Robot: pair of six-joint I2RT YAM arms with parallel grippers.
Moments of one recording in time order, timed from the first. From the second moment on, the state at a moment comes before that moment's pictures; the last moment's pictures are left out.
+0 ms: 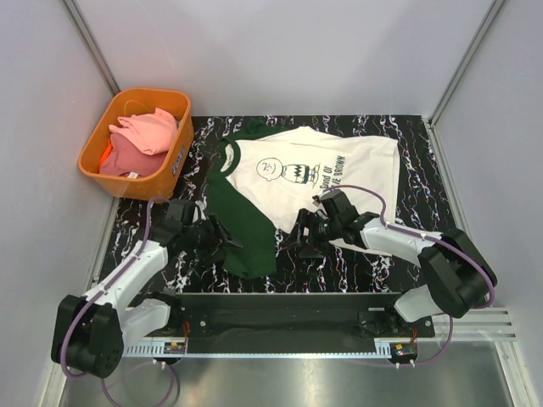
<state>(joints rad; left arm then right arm) -0.24 1.04 0.52 -0.50 0.50 -0.90 0.62 1.45 0.70 -0.12 -0.52 0.92</state>
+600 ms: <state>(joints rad) -0.19 1.06 0.68 -0.88 0.17 -0.85 0.62 1.45 0.70 -0.13 -0.51 0.94</state>
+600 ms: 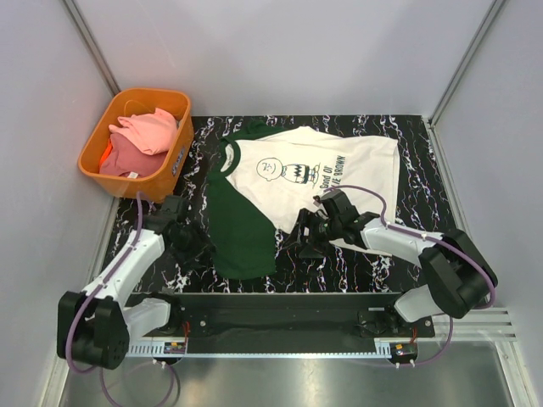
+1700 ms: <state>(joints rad) -0.24 0.93 0.36 -0.49 0.51 -0.89 0.62 1.39 0.68 -0.16 -0.48 0.93</state>
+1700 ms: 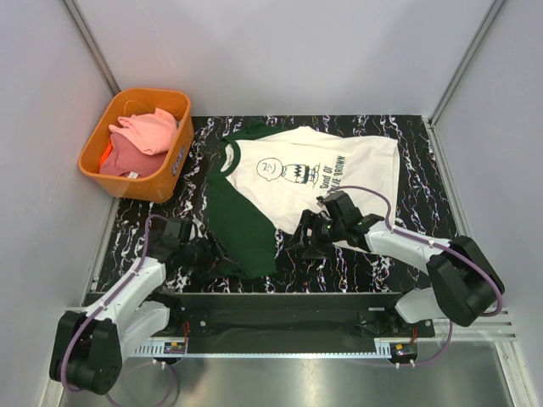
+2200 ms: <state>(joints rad) -0.24 0.98 0.64 -0.74 0.27 -0.80 0.62 1.38 0.68 -0.17 -0.48 0.93</state>
